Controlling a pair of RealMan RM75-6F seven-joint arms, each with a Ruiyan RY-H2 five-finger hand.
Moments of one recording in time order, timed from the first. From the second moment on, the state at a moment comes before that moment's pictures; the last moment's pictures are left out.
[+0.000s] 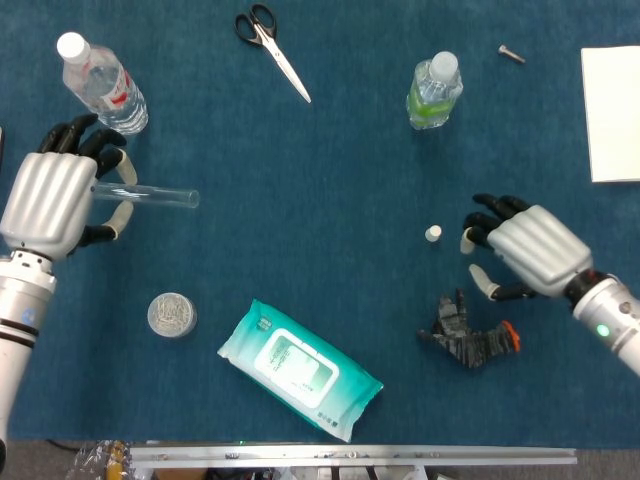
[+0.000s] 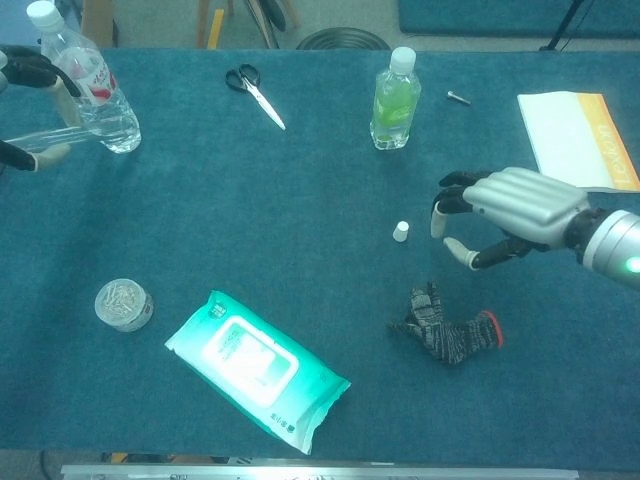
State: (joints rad) left arm -0.47 -1.08 -0.06 -1.97 1.19 1.25 0.31; right arm 0.54 -1.30 0.01 -1.75 -1.38 0.83 -0.36
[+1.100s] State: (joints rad) left arm -0.43 -1.07 -0.08 -1.95 1.25 1.23 0.24; right arm 0.61 -1.51 0.02 -1.57 -1.28 0.86 -0.47
